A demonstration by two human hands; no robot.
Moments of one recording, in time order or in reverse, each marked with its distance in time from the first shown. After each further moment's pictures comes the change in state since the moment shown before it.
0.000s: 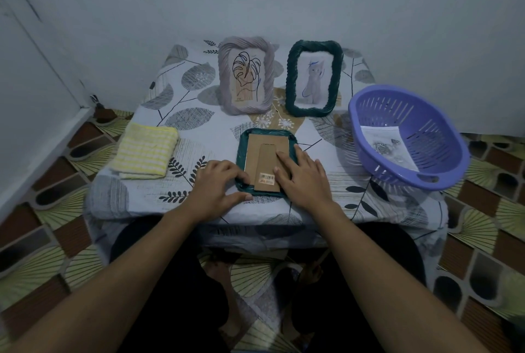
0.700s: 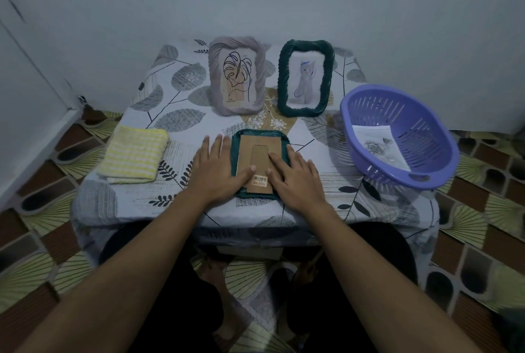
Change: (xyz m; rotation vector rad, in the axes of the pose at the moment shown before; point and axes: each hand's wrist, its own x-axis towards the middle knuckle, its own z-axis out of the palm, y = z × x) left_hand 0.042 0.013 0.009 0.263 -0.082 -0.272; right_hand -0.002 0.000 -0.001 0.012 -0.007 -0.010
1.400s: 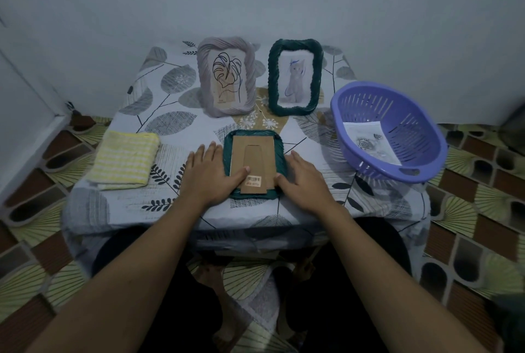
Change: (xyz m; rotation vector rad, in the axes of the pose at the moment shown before) left_hand 0.005 -0.001 0.005 0.091 0.002 -0.028; right_hand -0.017 0.014 -0.023 0.195 -0.014 0.055
